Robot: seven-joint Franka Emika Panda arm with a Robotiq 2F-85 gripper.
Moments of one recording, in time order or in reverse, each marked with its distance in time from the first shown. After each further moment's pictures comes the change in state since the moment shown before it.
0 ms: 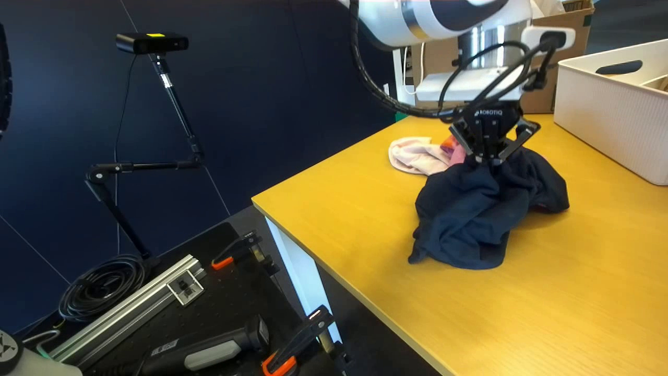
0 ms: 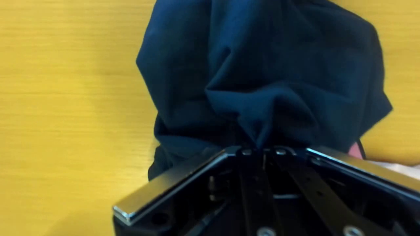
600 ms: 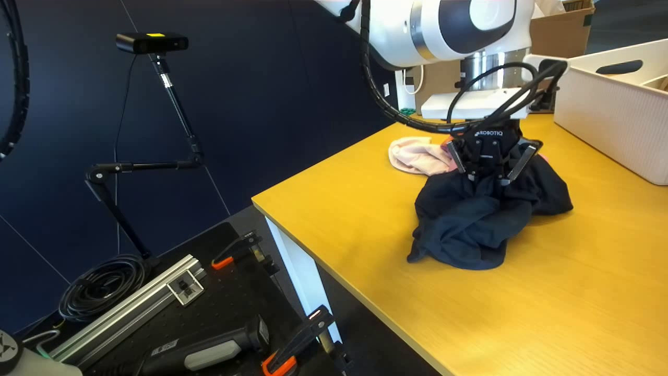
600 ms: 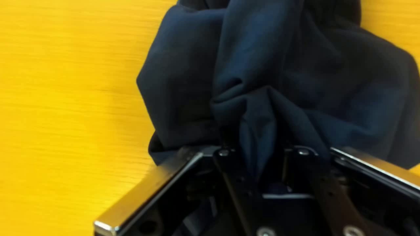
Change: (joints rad) arm 0.012 0.084 -0.013 0.082 -0.040 -0.077 -0.034
